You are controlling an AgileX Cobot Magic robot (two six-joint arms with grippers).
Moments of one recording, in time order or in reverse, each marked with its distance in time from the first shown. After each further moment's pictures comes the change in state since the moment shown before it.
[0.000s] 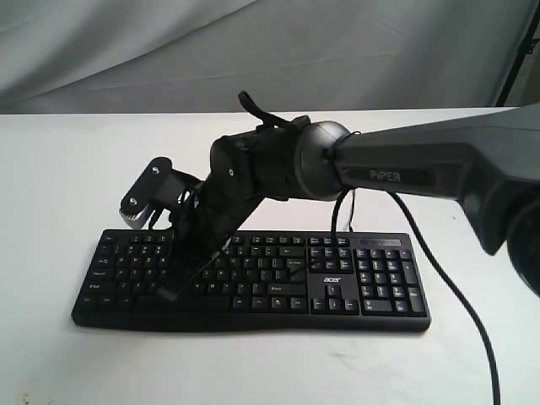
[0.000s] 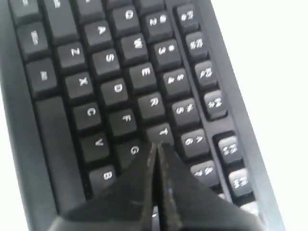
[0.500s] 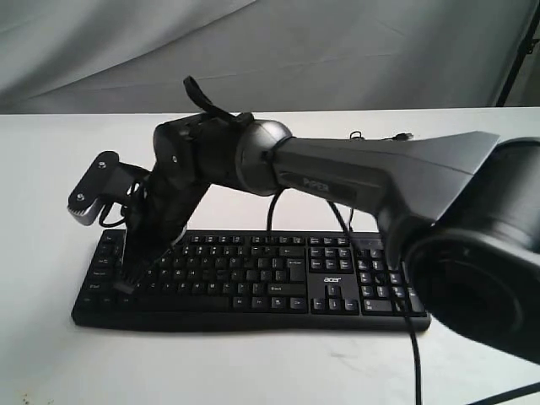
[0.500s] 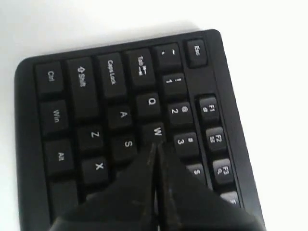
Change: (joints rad) left arm 0.000 0.000 0.000 0.000 0.000 0.000; right arm 0.050 0.167 -0.352 -0.029 0.190 -0.008
